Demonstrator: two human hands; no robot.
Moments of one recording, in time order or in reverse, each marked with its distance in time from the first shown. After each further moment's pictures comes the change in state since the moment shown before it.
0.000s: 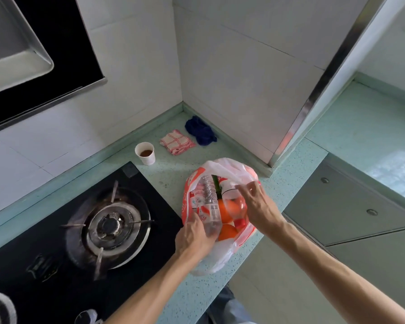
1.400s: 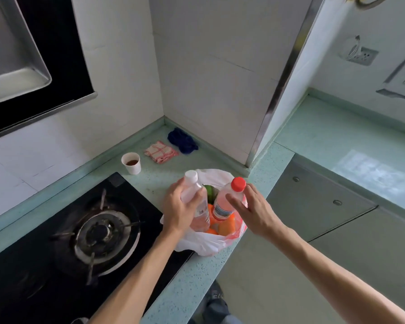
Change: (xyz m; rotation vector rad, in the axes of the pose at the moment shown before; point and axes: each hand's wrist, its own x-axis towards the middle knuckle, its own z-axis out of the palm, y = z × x) left_hand -0.016 0.013 -0.057 -0.735 0.351 0.443; right_hand -0.071 -0.044 -0.064 0.459 0.117 0.182
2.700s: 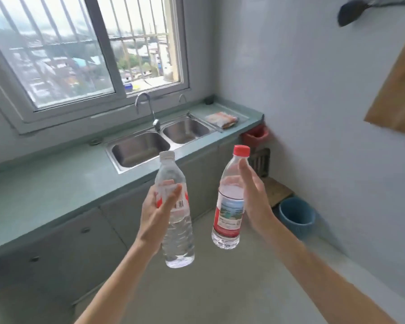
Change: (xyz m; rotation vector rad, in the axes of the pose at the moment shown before) left_hand -0.415 0.324 0.429 -0.437 -1.349 0.141; right_hand -0.590 0.198 -0.310 0.661 1.528 0.482
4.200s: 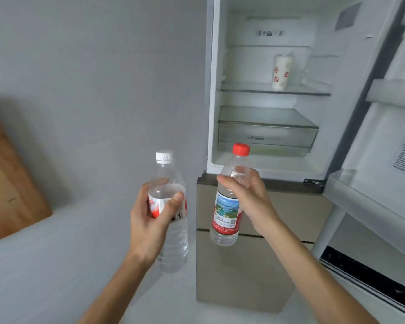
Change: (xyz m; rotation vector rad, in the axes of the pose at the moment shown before) left_hand -0.061 0.037 0.709 -0.377 -1.671 0.119; right_hand -0.140 -0.152 -0.505 -0.238 1.807 -0.095
